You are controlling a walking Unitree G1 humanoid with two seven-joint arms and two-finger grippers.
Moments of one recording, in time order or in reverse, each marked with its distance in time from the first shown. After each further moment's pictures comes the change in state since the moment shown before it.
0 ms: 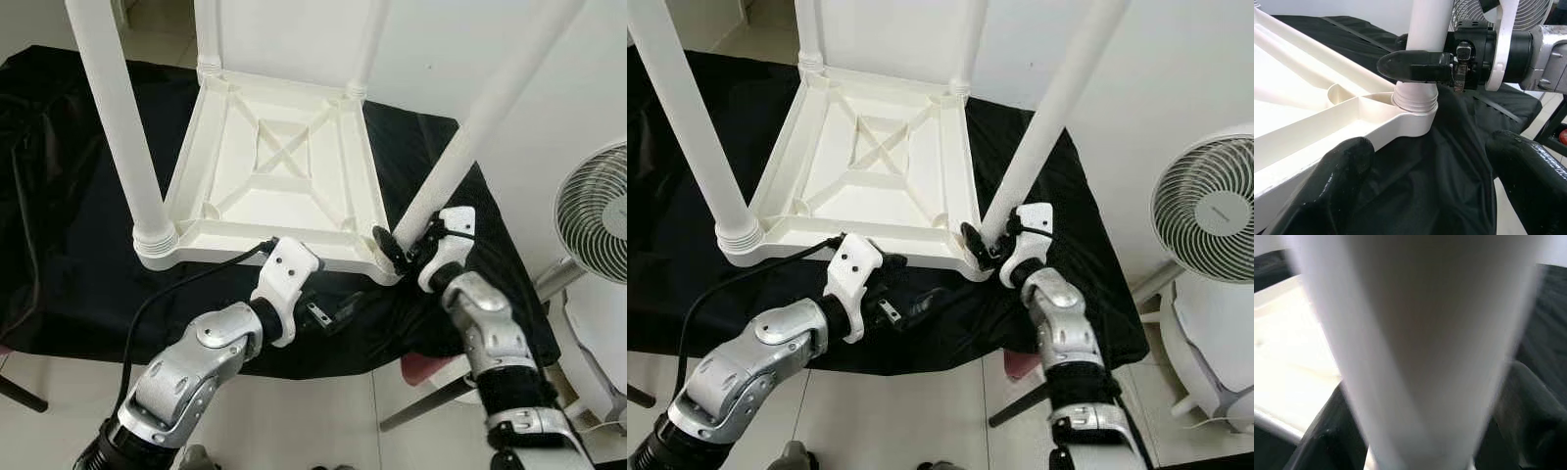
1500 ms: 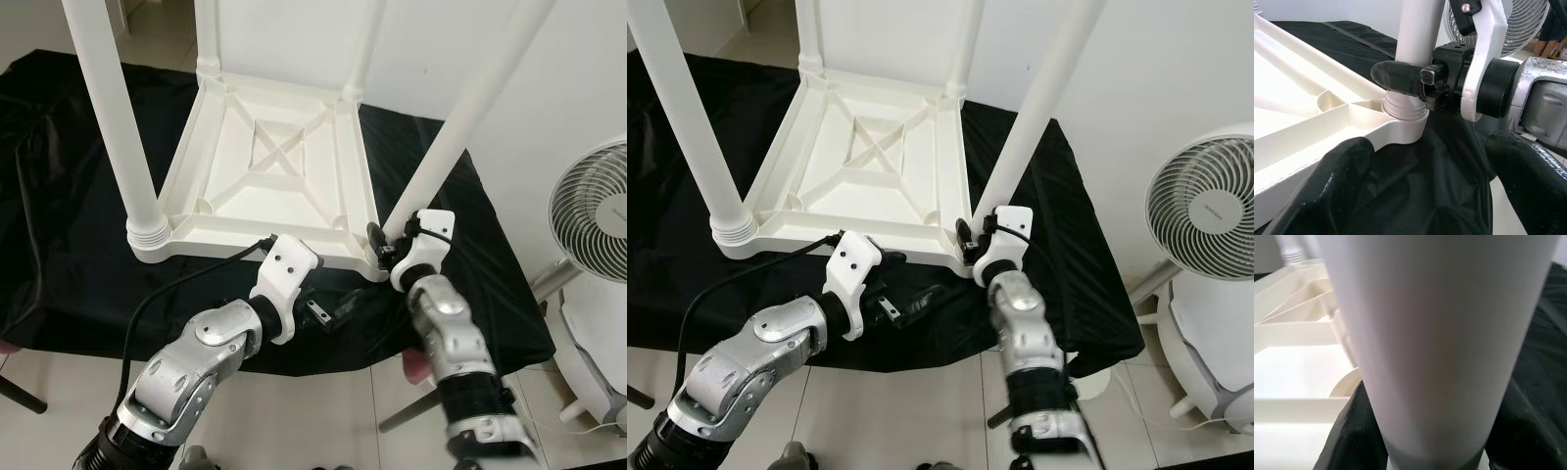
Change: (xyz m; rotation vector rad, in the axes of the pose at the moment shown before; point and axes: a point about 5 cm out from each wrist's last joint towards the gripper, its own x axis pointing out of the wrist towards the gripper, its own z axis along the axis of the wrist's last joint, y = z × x) left arm 0.001 0.000 0.002 0.003 -0.006 -0.001; right arm 0.010 0.040 -0.006 0.109 0.009 -0.481
